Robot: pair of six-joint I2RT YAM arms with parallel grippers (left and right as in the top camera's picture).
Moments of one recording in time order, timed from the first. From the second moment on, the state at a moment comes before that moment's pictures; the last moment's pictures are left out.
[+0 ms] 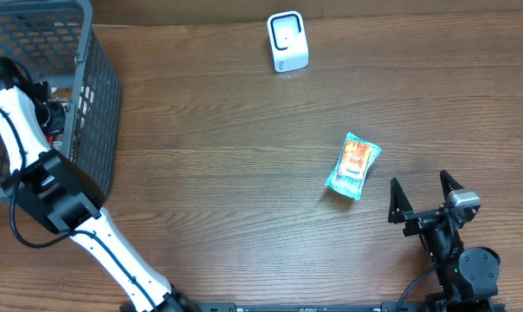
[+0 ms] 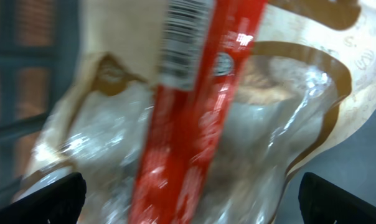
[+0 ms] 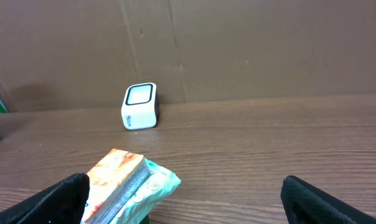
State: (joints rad) left arm 0.63 2.52 2.38 -1.18 -0.13 0.32; right arm 0.13 0.01 0.02 -0.03 -0.07 0.15
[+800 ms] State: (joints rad) left arm 0.63 2.56 2.38 -1.20 -0.03 0.39; right arm 0.13 0.01 0.02 -0.03 -0.07 0.15
